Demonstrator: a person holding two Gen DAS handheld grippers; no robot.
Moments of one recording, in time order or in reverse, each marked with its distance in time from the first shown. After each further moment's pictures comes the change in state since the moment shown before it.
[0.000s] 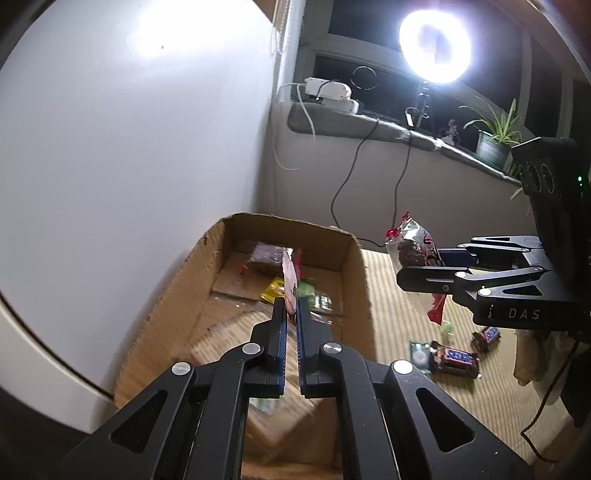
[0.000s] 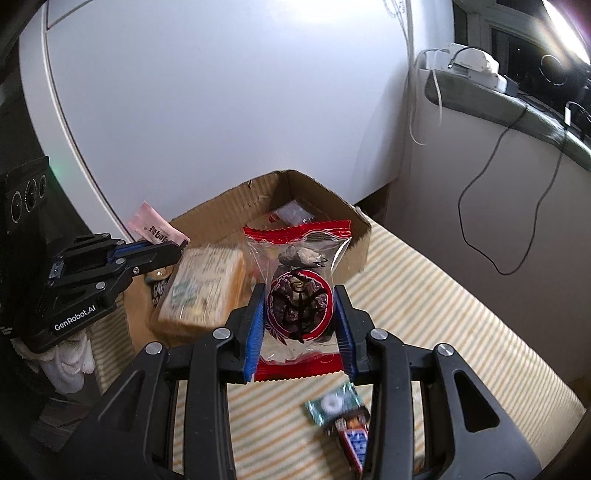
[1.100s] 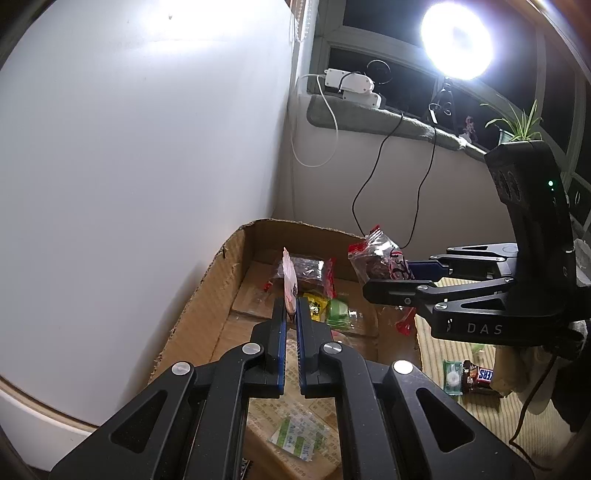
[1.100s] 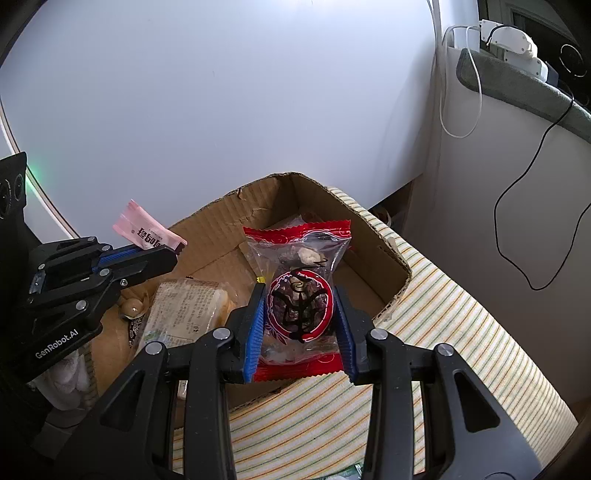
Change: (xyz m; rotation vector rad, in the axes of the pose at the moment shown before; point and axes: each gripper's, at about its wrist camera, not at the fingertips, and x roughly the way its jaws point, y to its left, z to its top) left arm 0.034 0.019 0.019 -0.007 0.022 0.039; right arm 0.072 -0.015 0.029 0.017 0.049 0.062
